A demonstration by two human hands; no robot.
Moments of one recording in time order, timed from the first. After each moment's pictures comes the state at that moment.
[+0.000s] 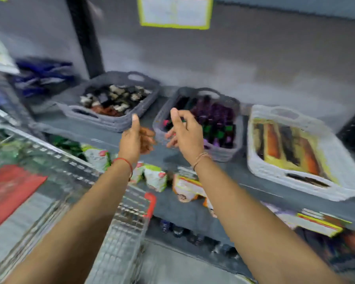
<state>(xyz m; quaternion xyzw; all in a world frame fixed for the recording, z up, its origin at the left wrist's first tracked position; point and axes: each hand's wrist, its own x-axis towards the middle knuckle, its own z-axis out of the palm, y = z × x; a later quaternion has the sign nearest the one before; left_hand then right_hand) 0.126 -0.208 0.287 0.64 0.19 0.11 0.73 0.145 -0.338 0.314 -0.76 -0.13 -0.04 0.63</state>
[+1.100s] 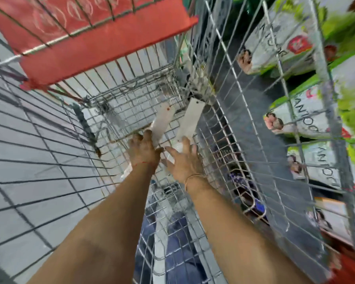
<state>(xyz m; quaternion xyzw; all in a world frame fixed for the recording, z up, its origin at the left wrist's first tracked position) -0.018 0.005 -0.121 0.71 0.63 -0.16 0.29 0.066 -0.071 -0.113 -0.81 -0.46 0.38 0.01</state>
